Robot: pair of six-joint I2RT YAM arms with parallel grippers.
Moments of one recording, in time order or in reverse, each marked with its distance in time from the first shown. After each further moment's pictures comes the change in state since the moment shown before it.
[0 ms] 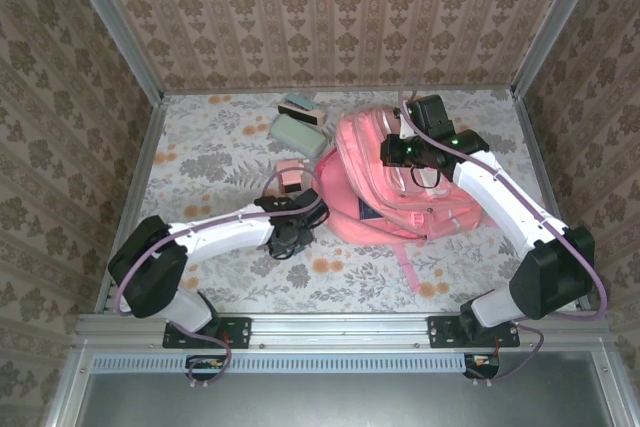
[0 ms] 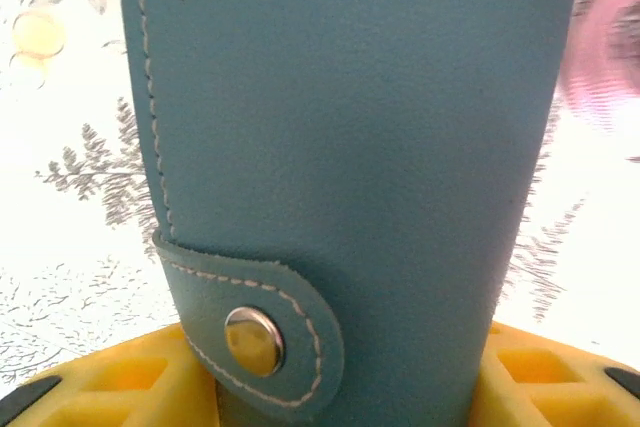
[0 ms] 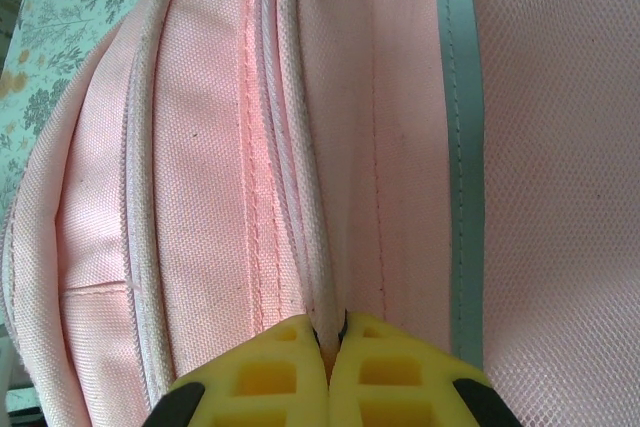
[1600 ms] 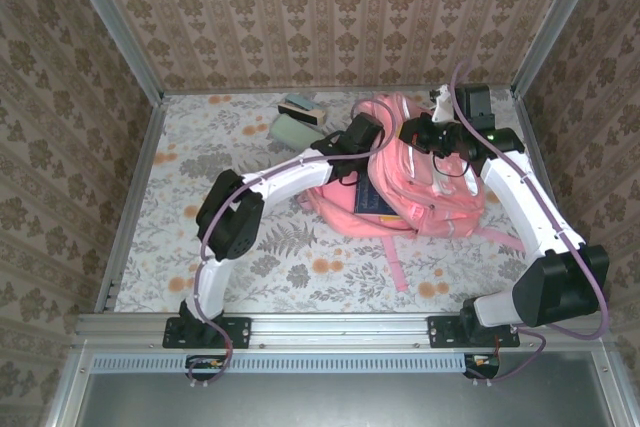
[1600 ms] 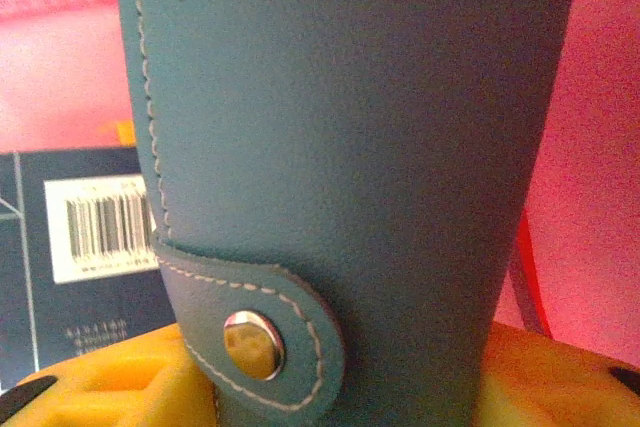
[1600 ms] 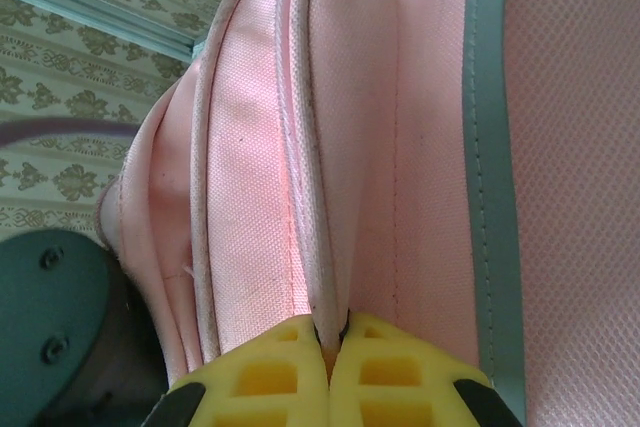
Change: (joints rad) left arm 0.069 0.607 0.788 0.460 0.301 0.520; right arm -0.207 -0.066 -0.011 0.090 -0.354 0.196
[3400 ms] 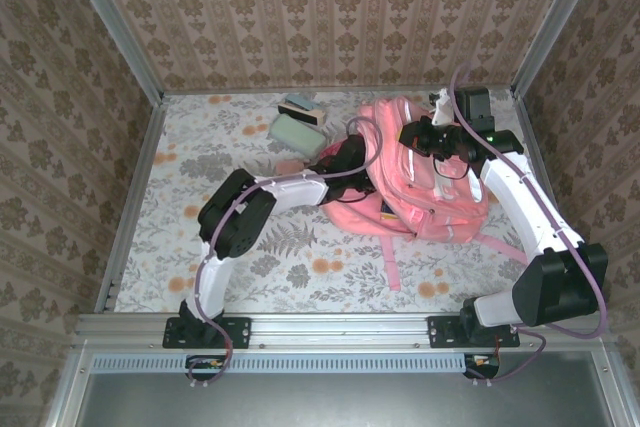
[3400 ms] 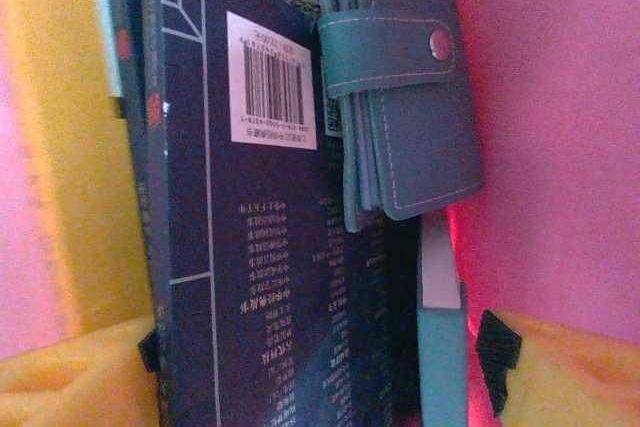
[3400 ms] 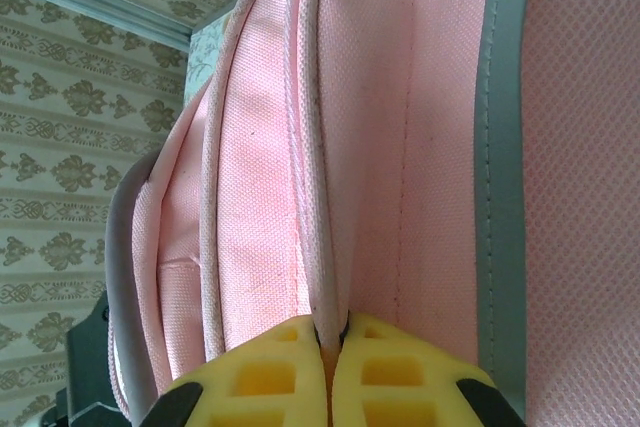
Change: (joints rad) left arm 0.001 0.014 -0.307 0.502 0.316 -0.240; right arm -0.010 0.002 -0.025 0.006 -0.023 -0.013
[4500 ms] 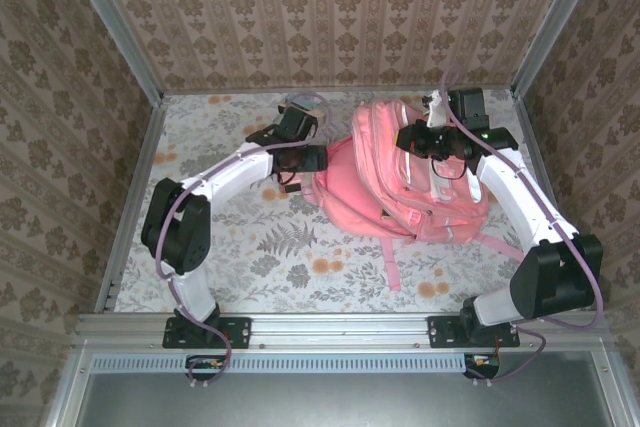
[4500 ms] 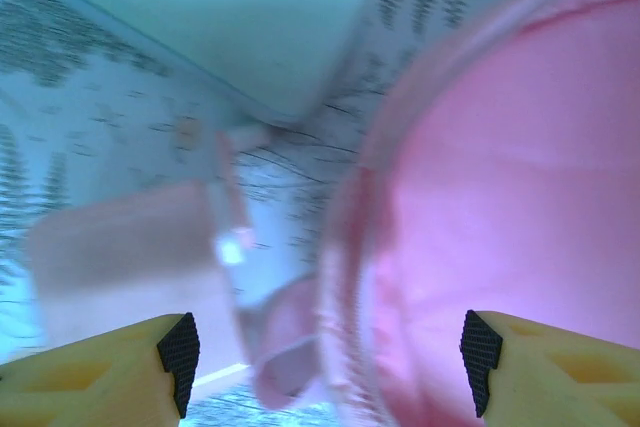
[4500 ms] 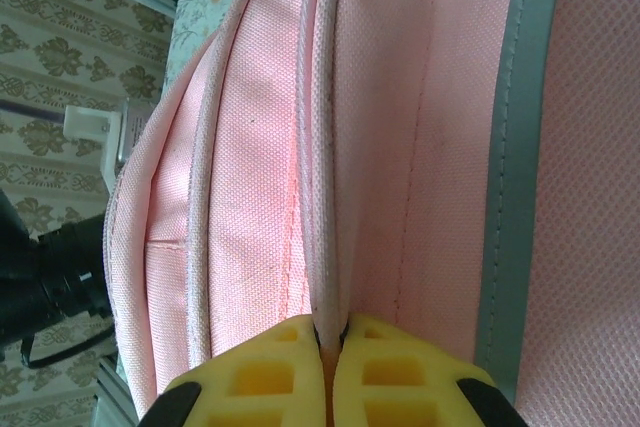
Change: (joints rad) left arm 0.262 -0.314 0.004 -0.784 -0.451 0.499; right arm -0.002 0.040 0.008 -0.023 -0.008 -0.113
